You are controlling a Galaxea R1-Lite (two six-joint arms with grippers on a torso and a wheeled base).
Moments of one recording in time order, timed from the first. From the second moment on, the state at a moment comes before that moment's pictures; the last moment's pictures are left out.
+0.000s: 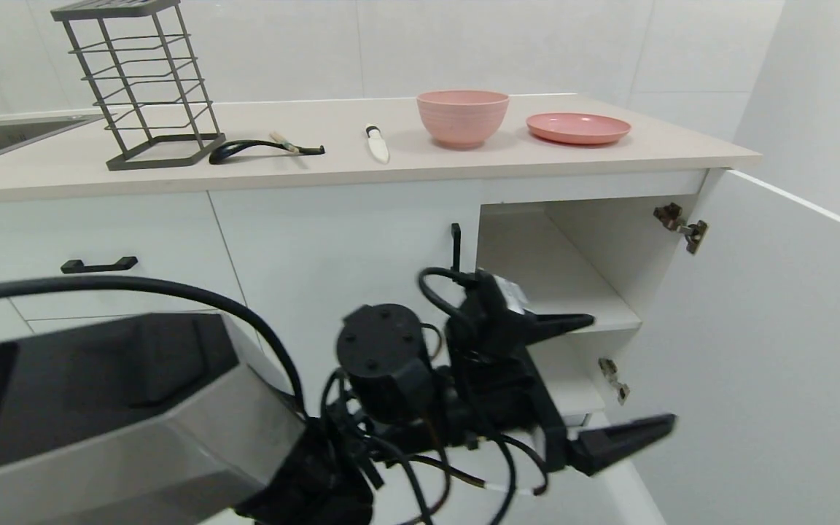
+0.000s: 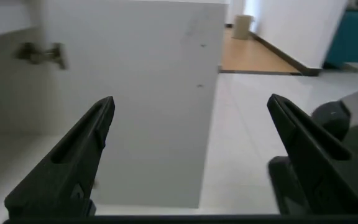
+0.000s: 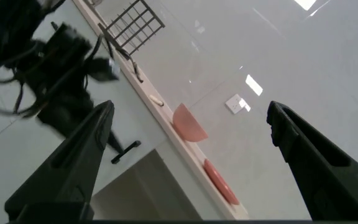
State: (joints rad) left arm -0.91 2.14 -0.85 -1.51 -0.53 -0.11; right arm -0.25 0.75 -0.04 -1.55 1.10 -0.22
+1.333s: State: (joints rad) left arm -0.25 0.84 -0.08 -1.17 -0.47 -0.11; right arm -0.06 0.13 0.00 -0.66 1.04 -0.21
